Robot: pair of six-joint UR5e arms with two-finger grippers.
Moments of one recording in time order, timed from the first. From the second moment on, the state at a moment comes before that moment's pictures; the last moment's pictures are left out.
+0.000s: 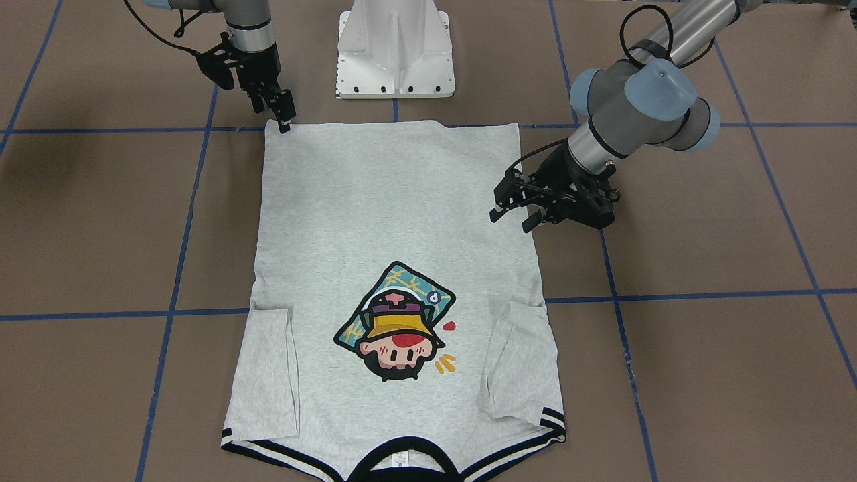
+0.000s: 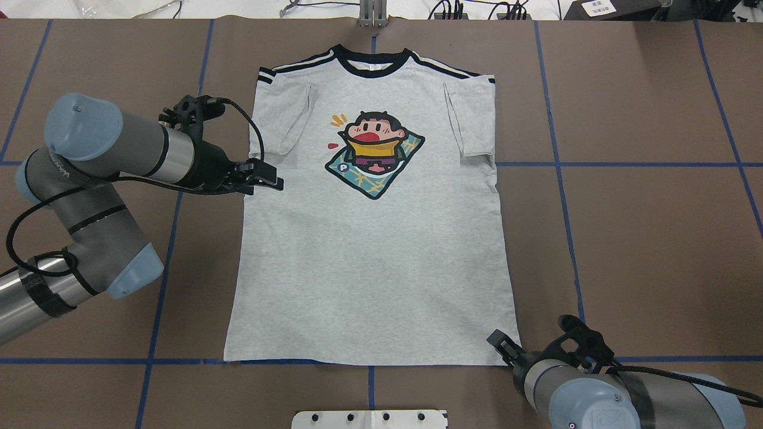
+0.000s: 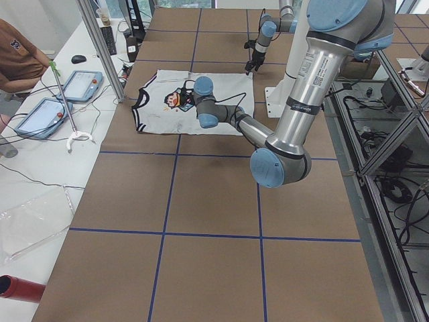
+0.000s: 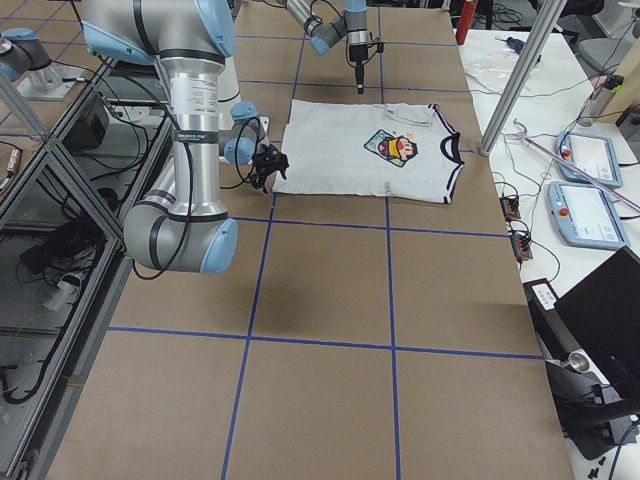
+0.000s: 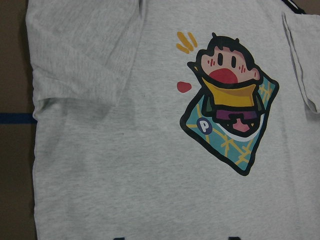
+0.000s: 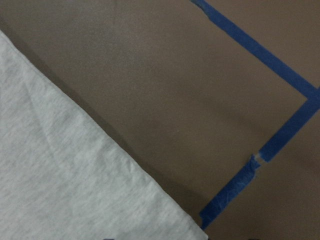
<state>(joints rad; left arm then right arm) -0.73 -1.97 -1.60 -2.40 -2.11 -1.28 0.04 -1.52 2.12 -1.45 1.38 2.36</state>
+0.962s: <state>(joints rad) -0.73 -1.97 -1.60 -2.40 -2.11 -1.28 0.04 -1.52 2.11 -1.45 1.38 2.36</state>
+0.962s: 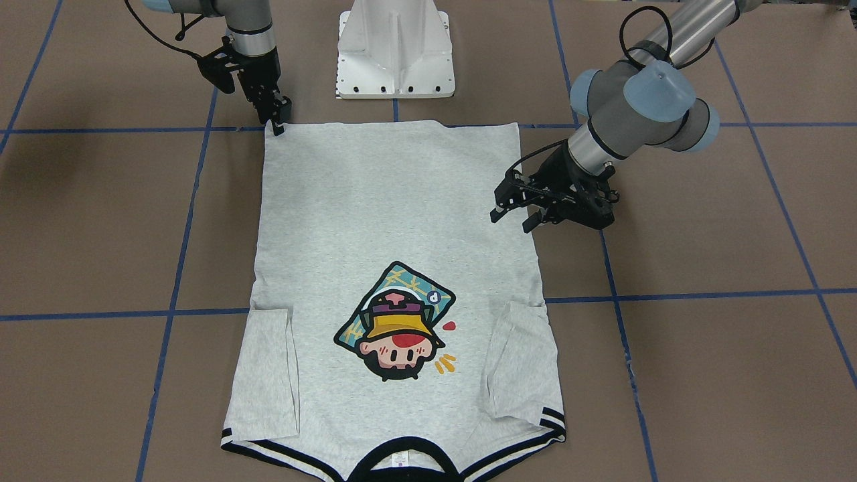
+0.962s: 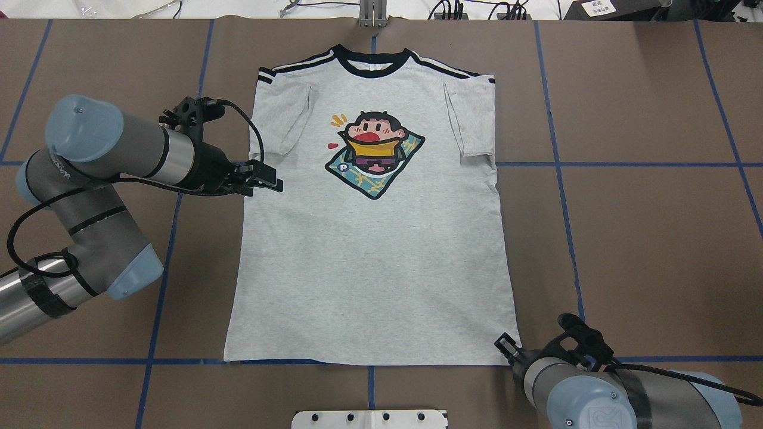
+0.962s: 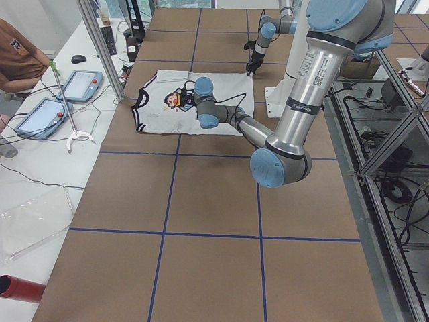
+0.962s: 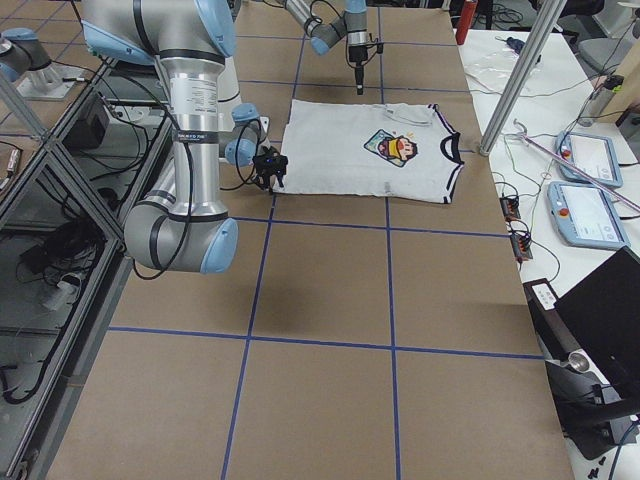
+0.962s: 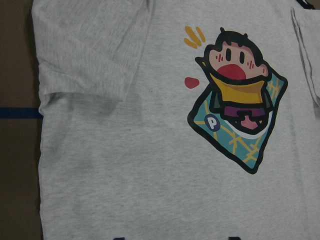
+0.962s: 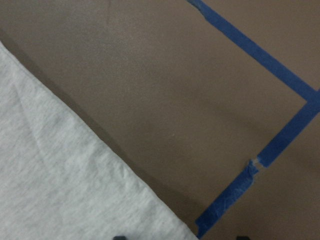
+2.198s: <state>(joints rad) -0.35 -1.66 -1.98 -2.17 -1.83 -1.59 0.06 -1.61 2.24 -1.45 1.43 2.36</state>
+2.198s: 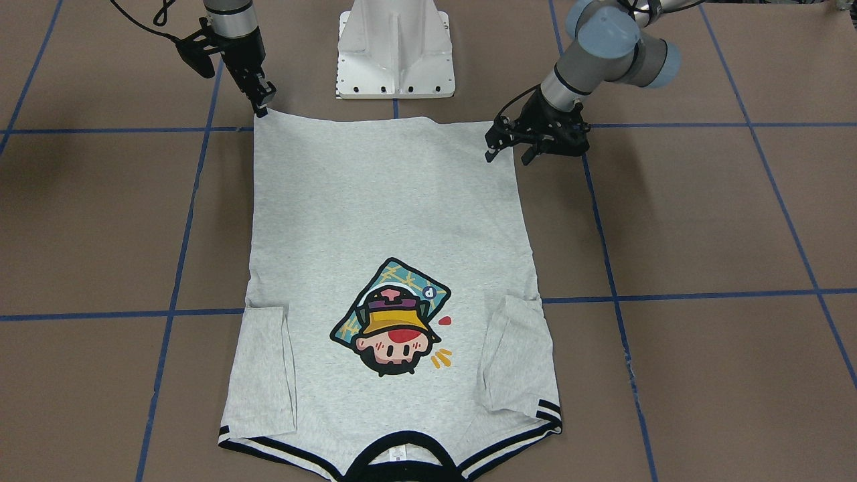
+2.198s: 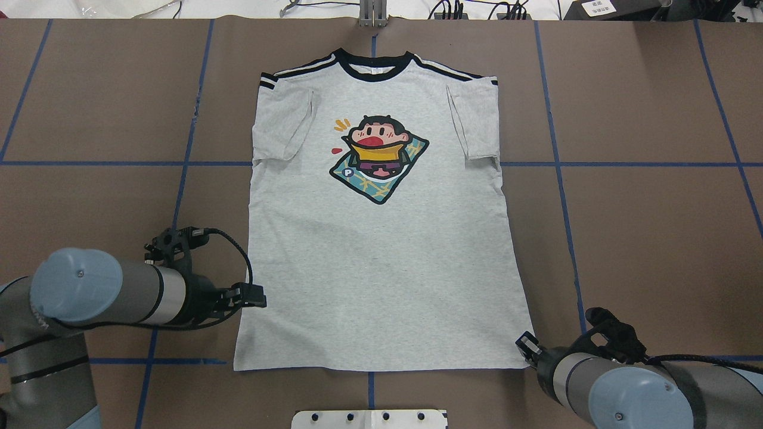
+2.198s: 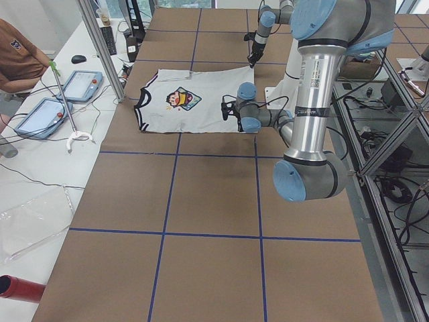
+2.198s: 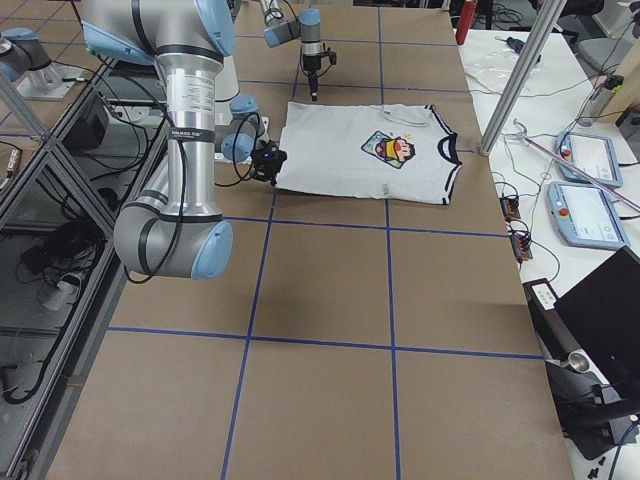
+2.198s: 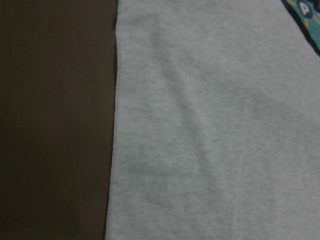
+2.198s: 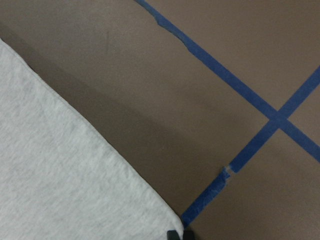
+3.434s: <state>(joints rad) -0.18 -1.63 -2.00 -2.11 -1.72 -1.71 0.07 -1.62 2.24 -1.45 1.43 2.36</state>
